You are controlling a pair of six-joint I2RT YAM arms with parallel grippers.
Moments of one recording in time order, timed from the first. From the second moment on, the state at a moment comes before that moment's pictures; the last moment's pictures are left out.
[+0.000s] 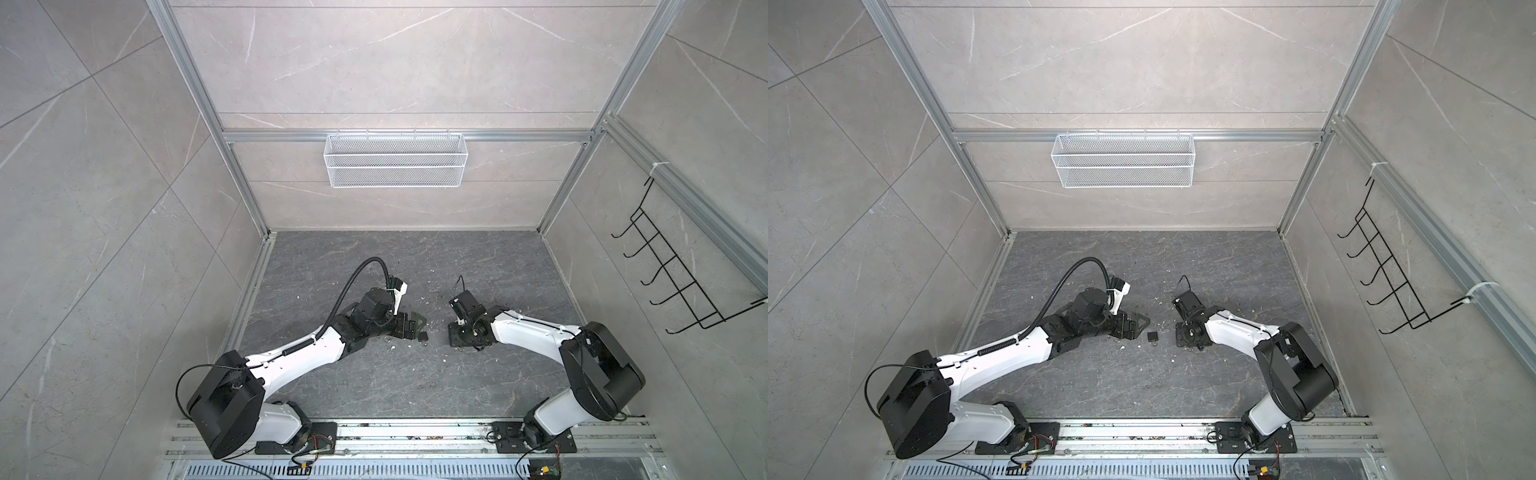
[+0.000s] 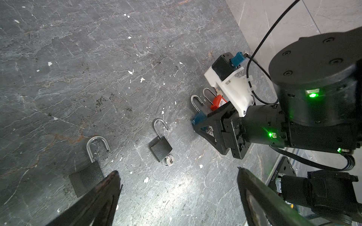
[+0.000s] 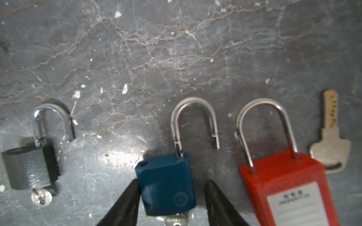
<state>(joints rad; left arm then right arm) -0.81 1.36 0.82 -0.09 0.19 -0.49 0.55 1.57 0.81 -0.49 0.07 0.47</state>
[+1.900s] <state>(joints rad) -0.80 1.36 0.79 -0.06 0.20 -0.51 0.59 1.63 0.85 -0.50 0.14 0.48</state>
